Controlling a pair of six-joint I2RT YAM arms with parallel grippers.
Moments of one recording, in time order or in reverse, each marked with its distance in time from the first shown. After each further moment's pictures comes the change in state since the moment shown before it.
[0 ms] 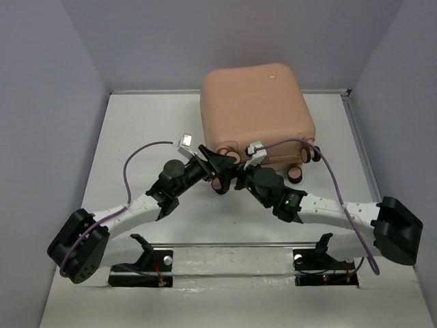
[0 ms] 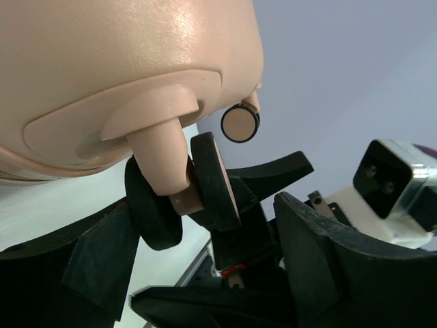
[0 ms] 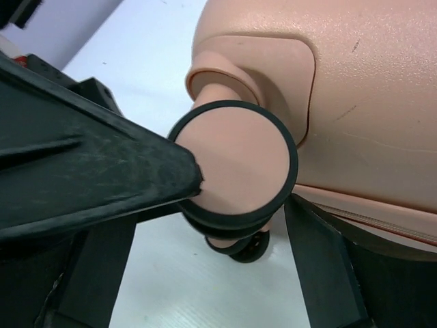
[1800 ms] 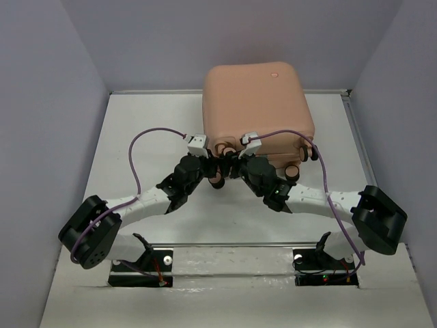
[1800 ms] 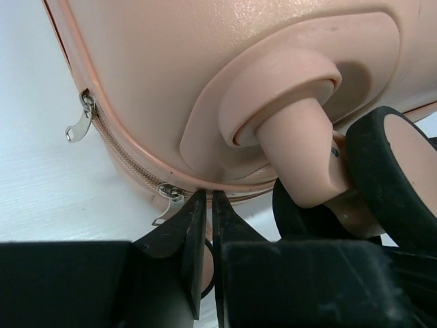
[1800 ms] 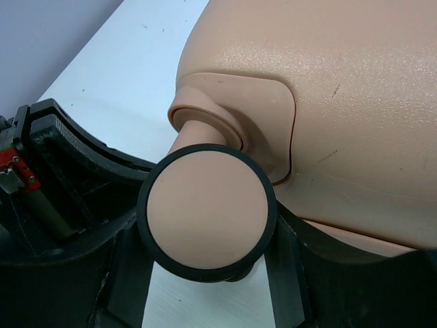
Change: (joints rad) left arm -0.031 0.139 0.092 -0.193 -0.387 0.779; right arm -0.071 0.169 0.092 0.088 -0.050 -0.037
